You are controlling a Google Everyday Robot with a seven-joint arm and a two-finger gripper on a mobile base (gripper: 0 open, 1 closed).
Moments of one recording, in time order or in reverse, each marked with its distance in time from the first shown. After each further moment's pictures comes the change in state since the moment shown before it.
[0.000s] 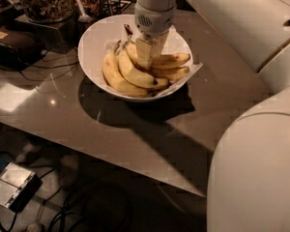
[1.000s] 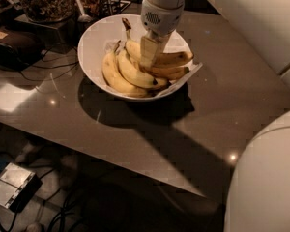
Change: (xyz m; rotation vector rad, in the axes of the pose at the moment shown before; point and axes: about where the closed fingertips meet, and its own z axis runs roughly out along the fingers) arm 0.005 0.011 -0.015 -0.031 -0.065 -0.071
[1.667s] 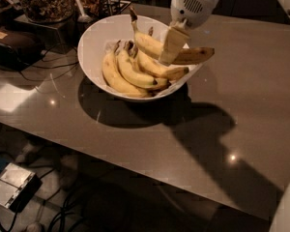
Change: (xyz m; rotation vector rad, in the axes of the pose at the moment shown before) arm 0.045 0.012 -0.048 -0.119 -0.147 -0.207
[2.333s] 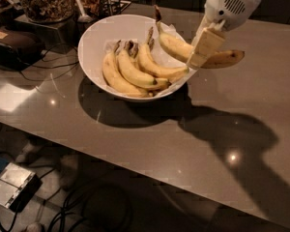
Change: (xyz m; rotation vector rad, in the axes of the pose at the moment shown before) arm 0.056 0.013 -0.032 -0.011 -0.024 -0.025
